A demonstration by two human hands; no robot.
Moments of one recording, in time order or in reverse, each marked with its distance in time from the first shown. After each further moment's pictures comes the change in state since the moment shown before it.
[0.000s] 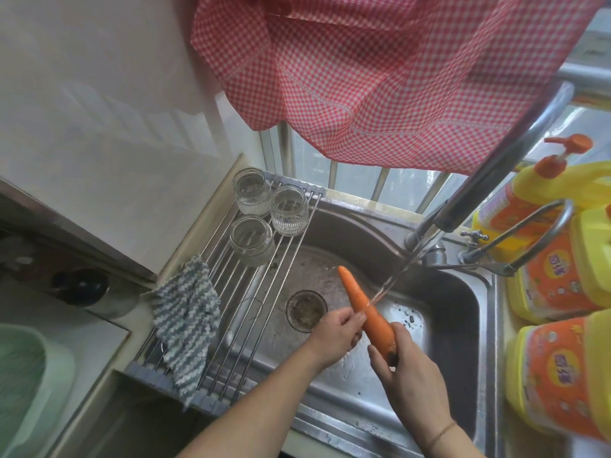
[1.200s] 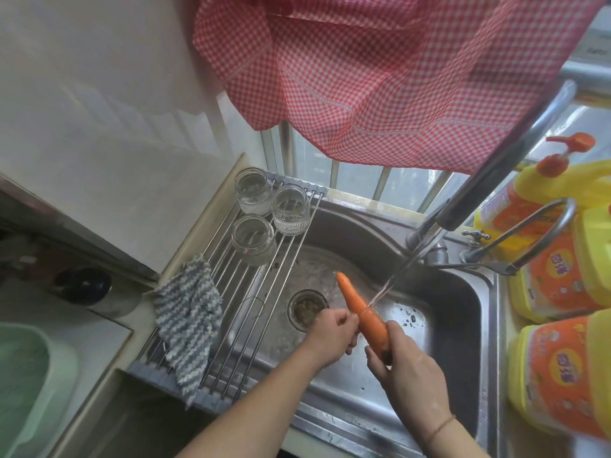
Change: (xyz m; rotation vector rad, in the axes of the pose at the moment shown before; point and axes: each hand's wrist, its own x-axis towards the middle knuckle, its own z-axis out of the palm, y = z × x) left_hand -0.005 0.001 -0.006 0.117 0.101 0.013; right_hand 0.005 0.006 0.011 -0.165 0.089 -0.136
